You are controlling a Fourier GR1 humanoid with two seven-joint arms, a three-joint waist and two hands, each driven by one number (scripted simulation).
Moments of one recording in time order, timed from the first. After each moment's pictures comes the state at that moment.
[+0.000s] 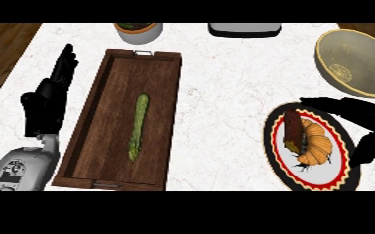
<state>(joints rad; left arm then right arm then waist) -0.23 0.34 -0.07 -1.57 -0.04 0.24 0.16 -0.42 -0.79 0.38 -0.90 0.54 0.41 -0.71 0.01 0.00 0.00</state>
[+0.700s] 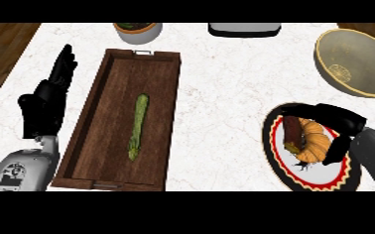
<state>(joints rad) -0.22 0.30 -0.03 -1.60 -0.09 0.20 0.18 -0.47 -0.62 0.35 -0.71 0.71 0.33 -0.78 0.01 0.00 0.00</state>
